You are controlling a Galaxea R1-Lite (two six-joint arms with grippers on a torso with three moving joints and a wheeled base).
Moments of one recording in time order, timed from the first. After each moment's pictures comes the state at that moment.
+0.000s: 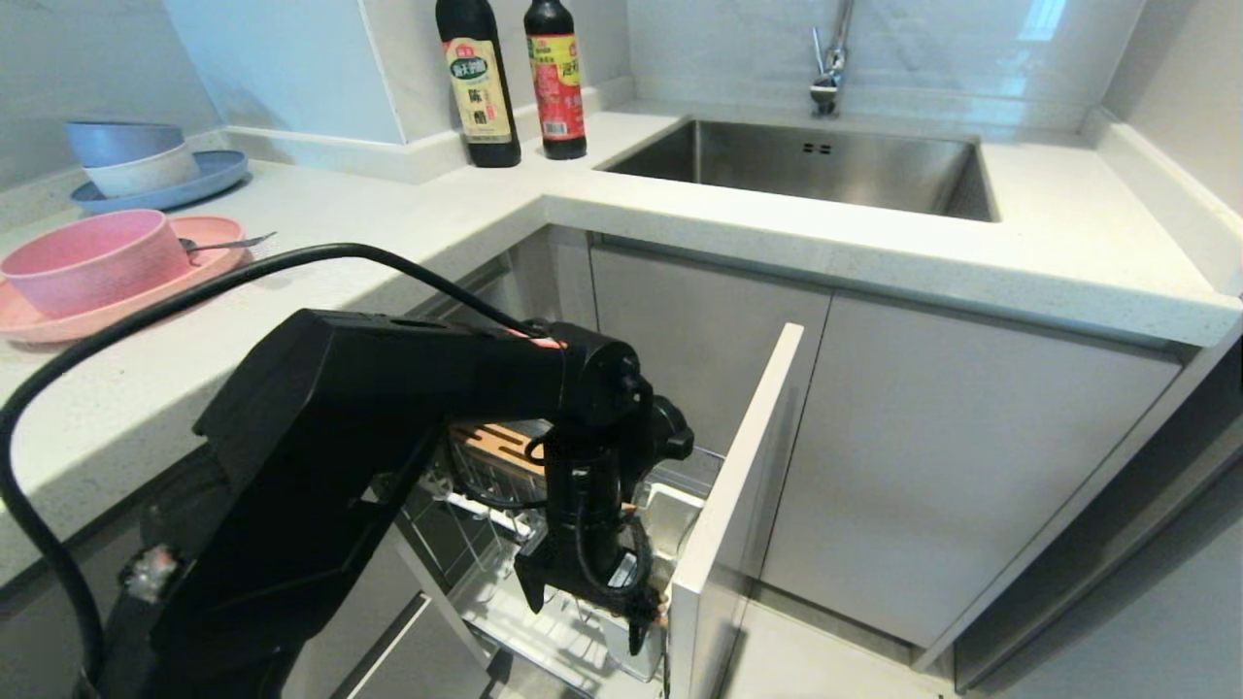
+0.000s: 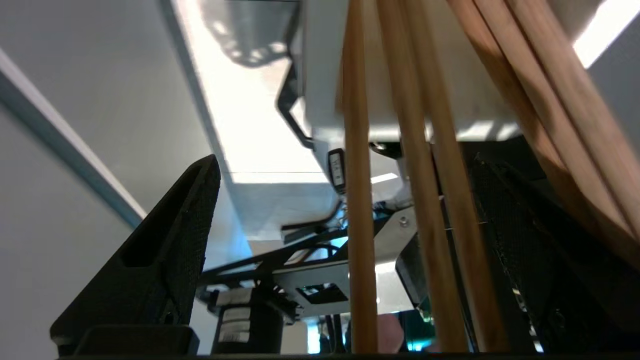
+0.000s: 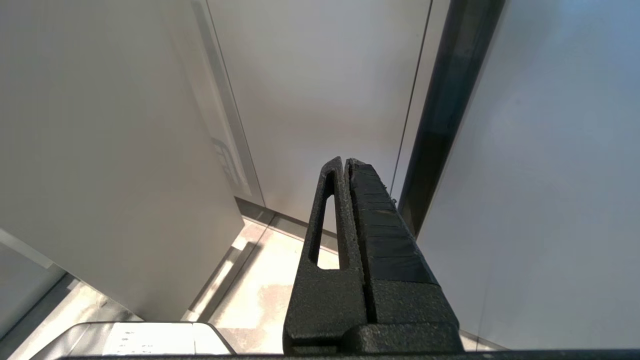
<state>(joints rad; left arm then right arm) -0.72 2.35 -1.92 1.27 0.01 -0.27 0.01 0.00 0.00 0.00 0.00 0.02</state>
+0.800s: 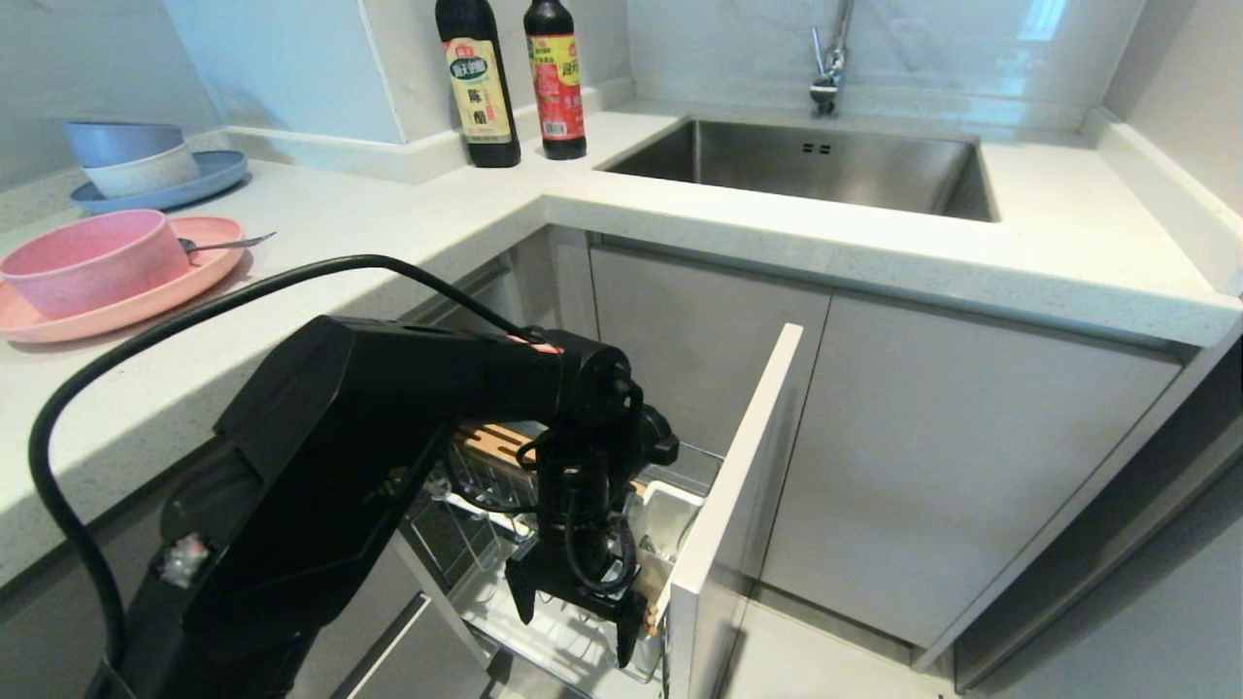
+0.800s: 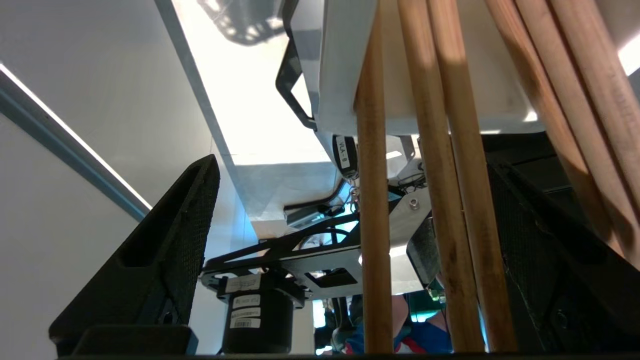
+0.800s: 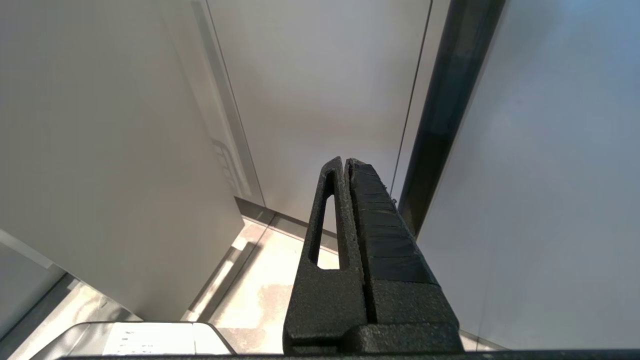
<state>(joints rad) -0.69 2.37 -1.92 1.31 -0.01 -0.21 0.01 0.00 0.00 0.00 0.00 0.02</state>
